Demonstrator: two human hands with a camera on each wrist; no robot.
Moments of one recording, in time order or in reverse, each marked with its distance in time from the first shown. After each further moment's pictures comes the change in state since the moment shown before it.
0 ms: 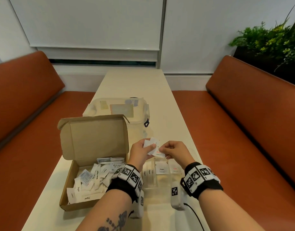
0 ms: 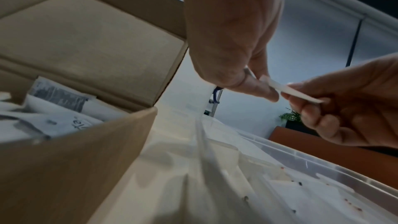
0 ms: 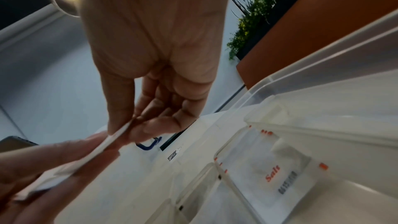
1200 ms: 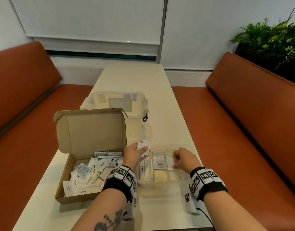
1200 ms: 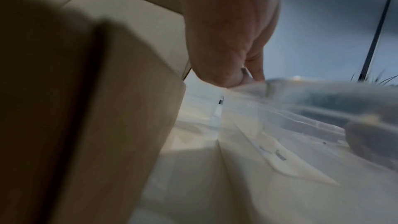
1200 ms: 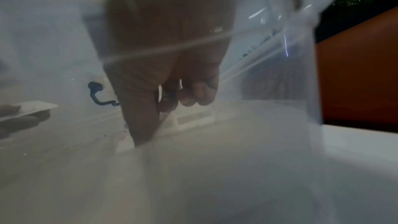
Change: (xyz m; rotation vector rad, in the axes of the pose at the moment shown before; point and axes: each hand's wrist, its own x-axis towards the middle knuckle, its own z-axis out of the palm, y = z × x) left_hand 0.005 -0.030 -0.021 0.040 0.092 -0.064; right_hand -0.002 0.050 -0.031 -0.978 -0.105 0.019
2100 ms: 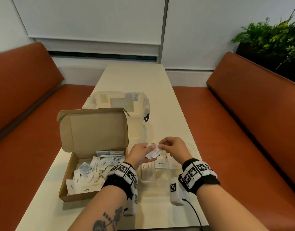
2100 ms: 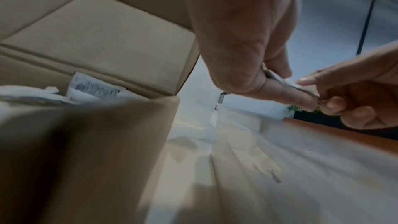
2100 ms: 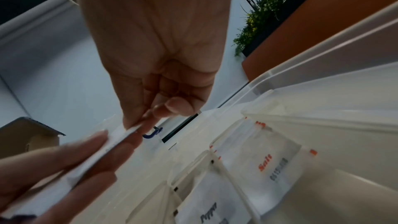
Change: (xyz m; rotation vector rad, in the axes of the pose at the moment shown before) left_hand -0.015 0.017 0.008 0.045 -0.257 -0.102; right_hand 0.000 -0.054 -0.018 0.737 0.161 -0.094
